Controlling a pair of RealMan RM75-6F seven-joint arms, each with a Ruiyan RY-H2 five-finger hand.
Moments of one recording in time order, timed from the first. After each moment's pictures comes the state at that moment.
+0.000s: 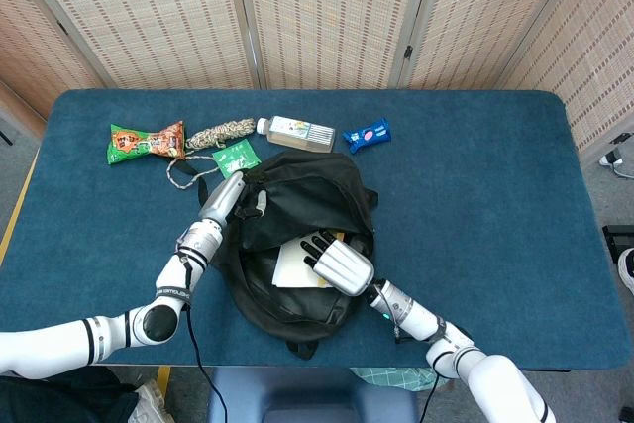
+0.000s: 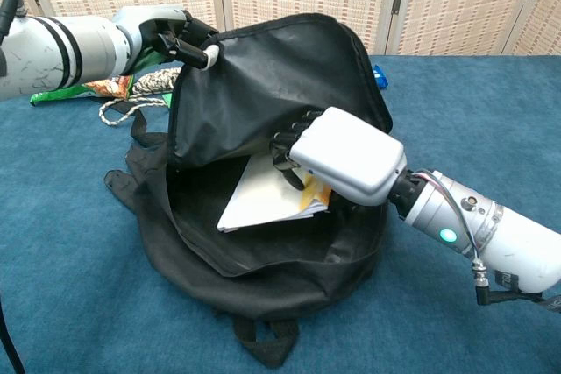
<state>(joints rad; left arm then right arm) -0.92 -1.50 -0.42 -1.54 0.64 0.83 -0.03 0.77 -2.13 -0.02 -0.39 -1.82 1.40 0.01</state>
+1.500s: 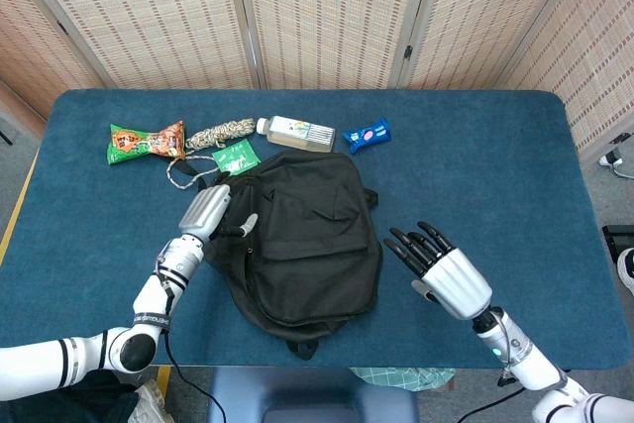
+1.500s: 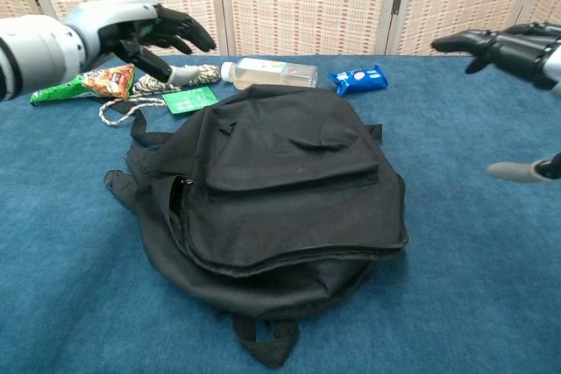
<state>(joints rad) -0.83 -1.41 -0.28 -1.68 0.86 1.03 0.09 0.48 -1.44 -0.13 -1.27 -1.76 1.61 -0.10</state>
